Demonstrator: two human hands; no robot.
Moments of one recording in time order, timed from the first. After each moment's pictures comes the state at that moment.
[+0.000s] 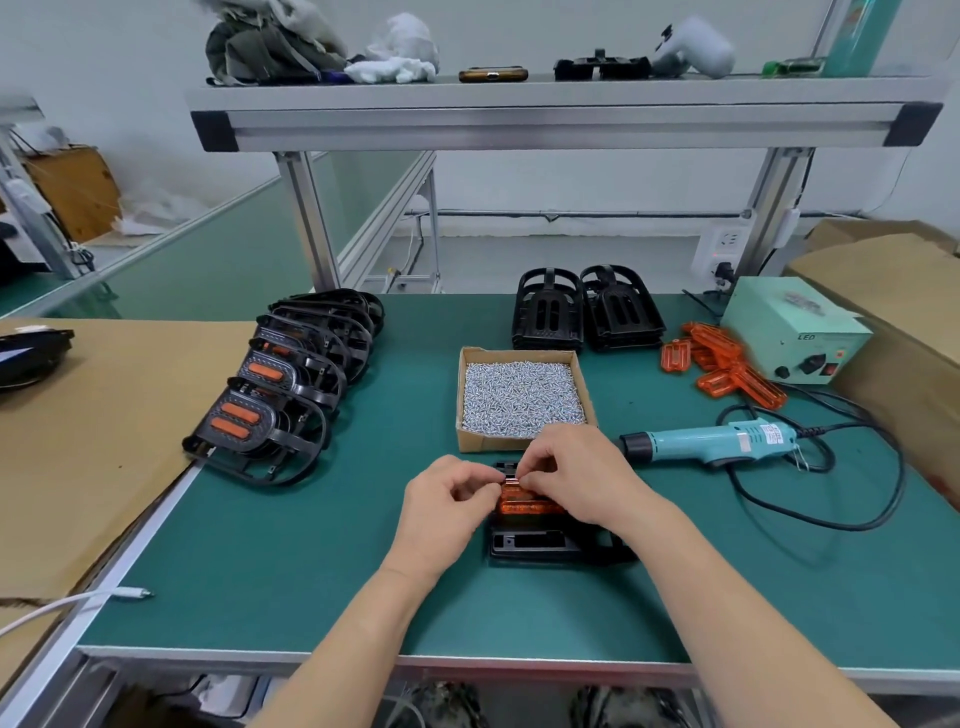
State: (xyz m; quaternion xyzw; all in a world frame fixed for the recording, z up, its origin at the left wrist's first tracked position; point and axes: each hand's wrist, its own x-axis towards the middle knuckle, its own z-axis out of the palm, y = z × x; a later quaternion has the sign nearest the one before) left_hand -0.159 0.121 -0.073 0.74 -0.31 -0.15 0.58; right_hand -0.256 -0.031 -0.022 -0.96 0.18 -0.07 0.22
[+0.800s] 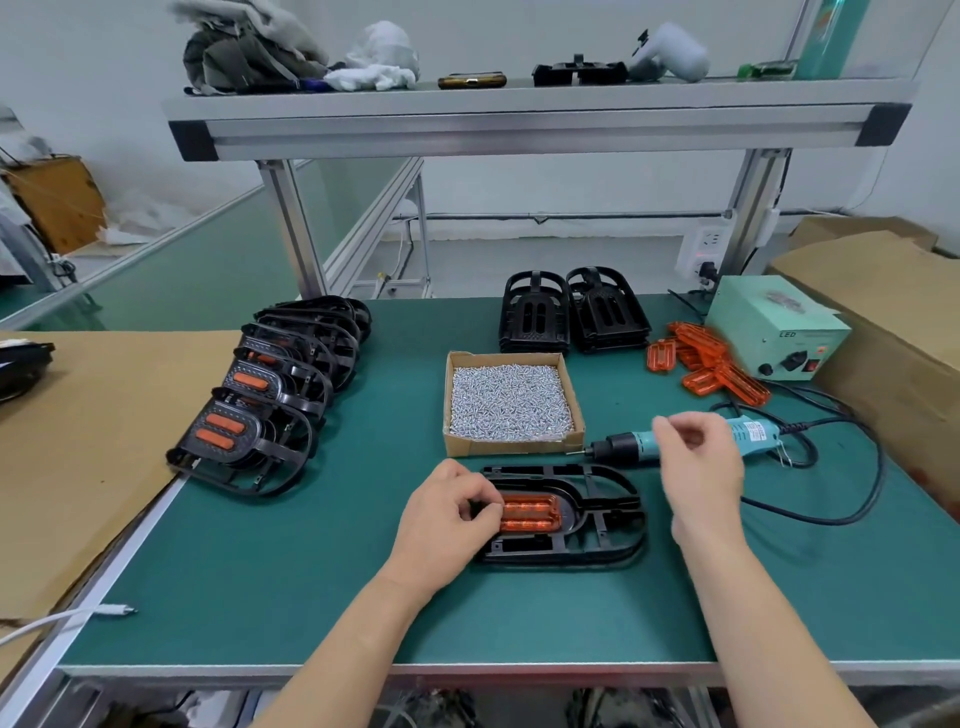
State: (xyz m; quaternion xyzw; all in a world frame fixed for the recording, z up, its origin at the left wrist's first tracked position) left_hand -0.165 0.122 -0.067 0.80 -0.41 -0.10 0.43; right_hand -0.315 -0.070 -0.040 -0.60 0.48 -0.44 0.46
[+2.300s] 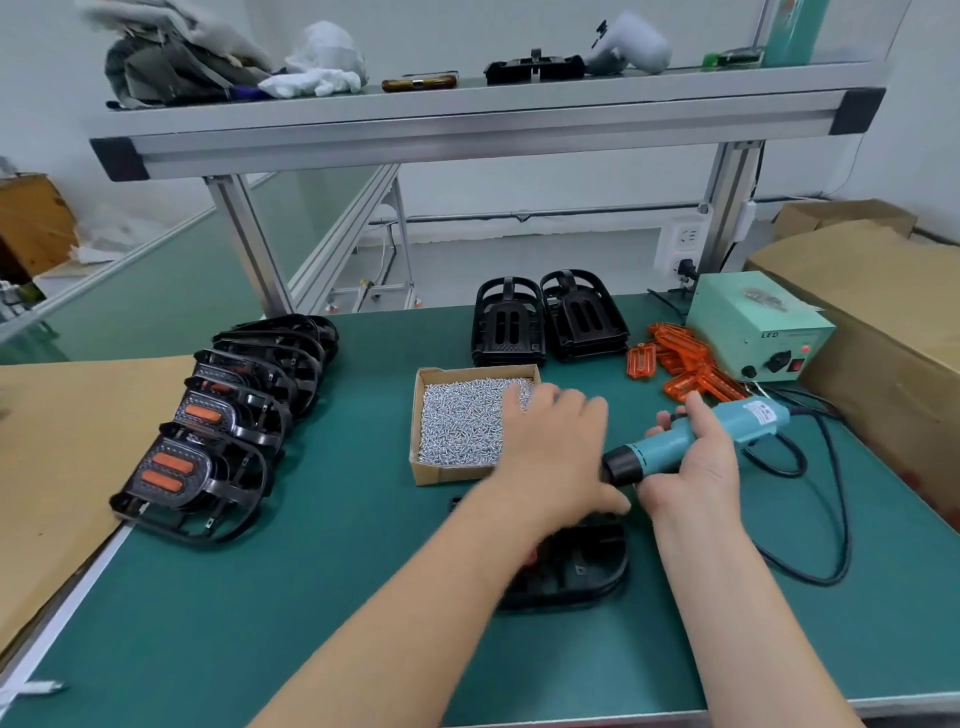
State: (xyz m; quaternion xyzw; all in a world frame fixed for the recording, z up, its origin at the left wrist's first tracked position) left_hand -0.207 -0.011 0.015 0.81 -0.58 0.00 0.03; right_hand -0.300 -0.106 -0.010 -0.07 0.39 -0.48 0.78
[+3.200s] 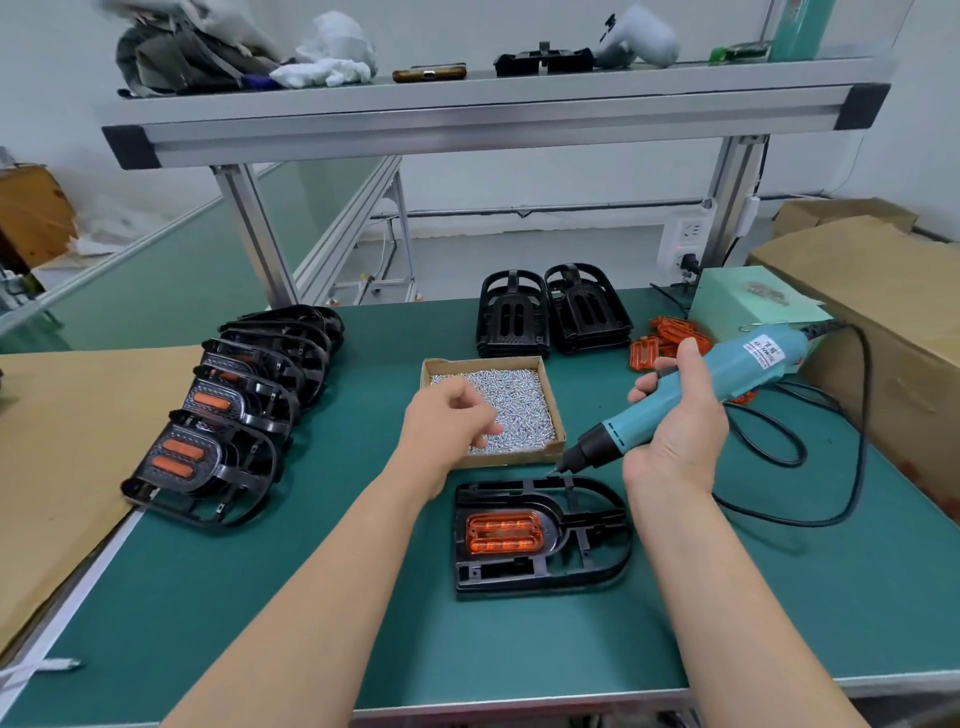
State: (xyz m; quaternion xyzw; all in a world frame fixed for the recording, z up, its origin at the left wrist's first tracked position) left_hand -0.123 0.037 -0.011 0.75 -0.28 -0.22 0.55; right_hand -0.277 -0.079 0.010 -0.24 0.30 -0.58 0.71
